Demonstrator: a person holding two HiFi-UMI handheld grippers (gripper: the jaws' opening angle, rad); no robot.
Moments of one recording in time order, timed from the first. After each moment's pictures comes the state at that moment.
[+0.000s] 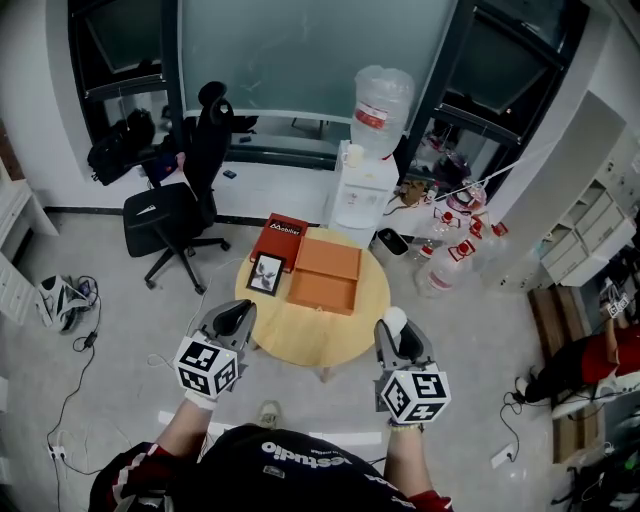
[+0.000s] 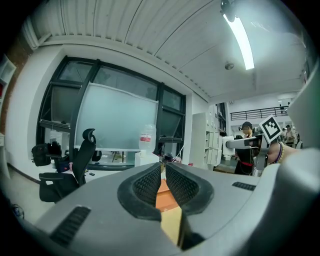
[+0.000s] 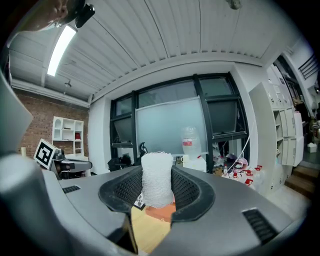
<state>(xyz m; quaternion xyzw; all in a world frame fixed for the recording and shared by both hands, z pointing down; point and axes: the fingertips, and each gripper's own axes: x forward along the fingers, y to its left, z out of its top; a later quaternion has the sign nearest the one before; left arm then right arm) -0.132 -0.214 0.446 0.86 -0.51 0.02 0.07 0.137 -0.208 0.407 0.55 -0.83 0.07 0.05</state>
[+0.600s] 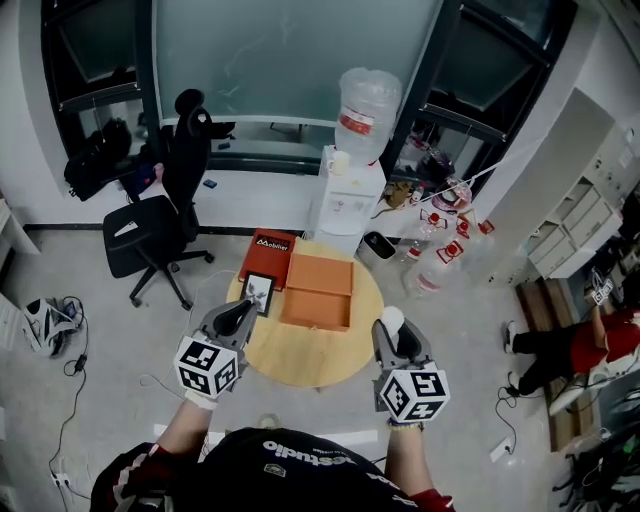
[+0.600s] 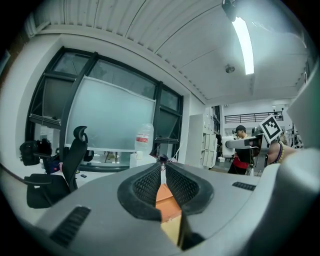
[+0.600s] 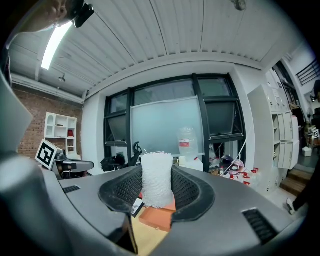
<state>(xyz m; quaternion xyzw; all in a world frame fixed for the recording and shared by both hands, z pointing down) -0.144 -0.302 0.441 0.88 -0.47 0.01 0.08 0.117 -0.275 0.394 0.58 -0.81 0.07 0.06</state>
